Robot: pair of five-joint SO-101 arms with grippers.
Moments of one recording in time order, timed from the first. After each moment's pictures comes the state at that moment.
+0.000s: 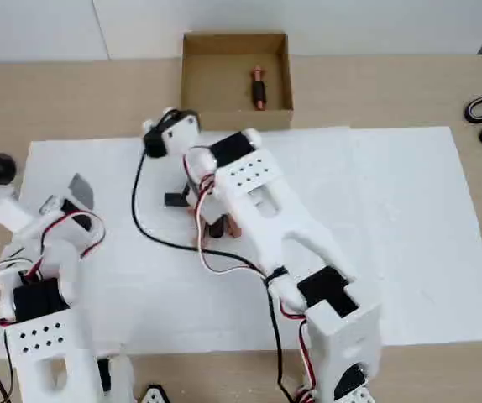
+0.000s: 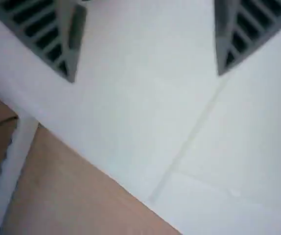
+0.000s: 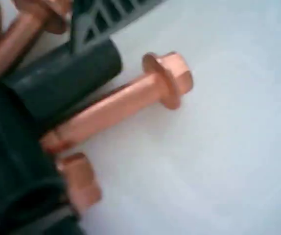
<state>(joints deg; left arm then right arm) -21.5 -57.5 57.7 48.0 33.8 -34.6 21.0 -16.5 80.8 14.7</state>
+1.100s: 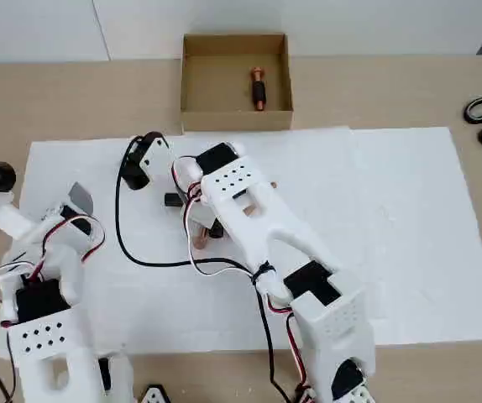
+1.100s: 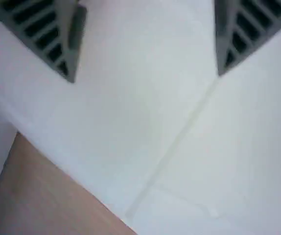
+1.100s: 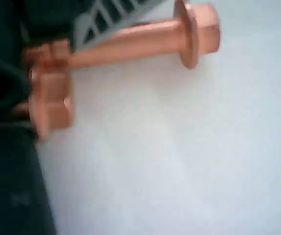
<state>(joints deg) -22.0 -57.7 60.4 48.0 34.8 -37.0 26.9 -16.6 72.0 32.8</state>
